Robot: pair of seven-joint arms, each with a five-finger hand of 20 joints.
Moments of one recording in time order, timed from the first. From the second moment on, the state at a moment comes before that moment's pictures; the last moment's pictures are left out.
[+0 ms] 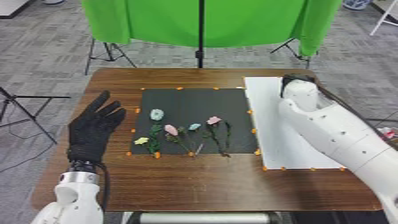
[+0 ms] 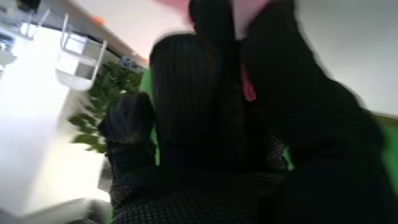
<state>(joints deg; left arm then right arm) 120.2 -62.5 -88.8 -121.3 34.1 11.8 18.9 -46.5 -54.1 37.5 -70.6 -123.9 -18.3 43.4</state>
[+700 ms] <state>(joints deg) 123.5 -64.2 -90.7 -122.1 34.7 11.0 18.2 -62.0 -41.5 42.5 -100.4 -127.9 13.8 45.3</state>
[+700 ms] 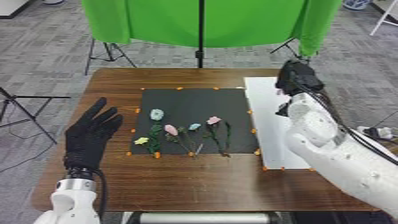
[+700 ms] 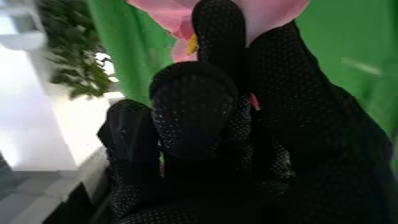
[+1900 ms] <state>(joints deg) 123.7 -65.4 -91.1 -122.1 35.4 10.3 16.6 -83.9 -49.2 50.6 -116.3 -134.5 1.3 40.6</state>
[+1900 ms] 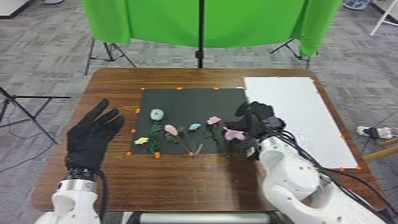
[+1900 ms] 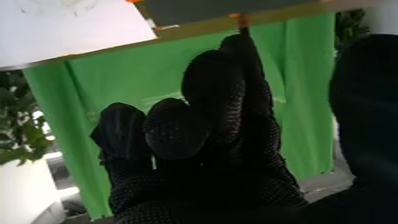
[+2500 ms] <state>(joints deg) 118.8 -62.7 -87.1 -117.2 35.4 11.9 17.9 -89.6 -52.4 80.3 -107.7 -88.9 9.3 11.8</state>
